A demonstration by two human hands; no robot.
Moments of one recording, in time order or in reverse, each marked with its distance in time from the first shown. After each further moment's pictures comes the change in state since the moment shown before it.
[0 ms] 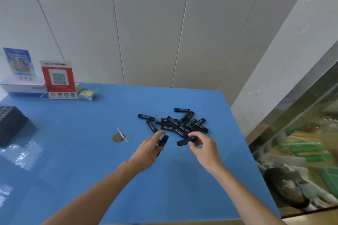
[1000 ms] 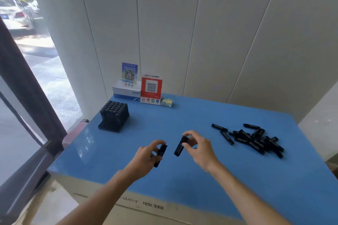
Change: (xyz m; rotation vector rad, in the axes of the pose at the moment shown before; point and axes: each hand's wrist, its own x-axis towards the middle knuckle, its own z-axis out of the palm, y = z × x) left_hand -0.222 -0.134 -0.187 -0.065 0.196 -0.207; right_hand -0.069 -0.208 0.213 0.047 -0.306 -0.226
